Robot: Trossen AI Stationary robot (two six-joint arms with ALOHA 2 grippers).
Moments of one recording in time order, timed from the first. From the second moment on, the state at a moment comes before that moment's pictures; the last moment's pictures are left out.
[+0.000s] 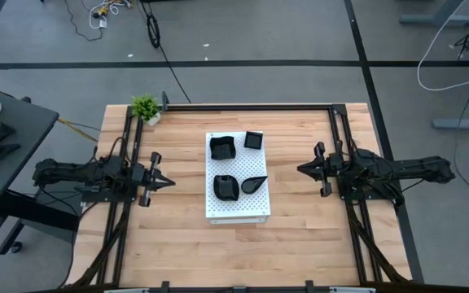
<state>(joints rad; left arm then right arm) -0.09 0.02 0.01 0.08 0.07 0.14 0.01 0.17 0.02 0.22 -0.01 0.04</state>
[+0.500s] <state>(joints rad) -0.09 0.02 0.01 0.08 0.07 0.14 0.01 0.17 0.02 0.19 -0.02 0.04</state>
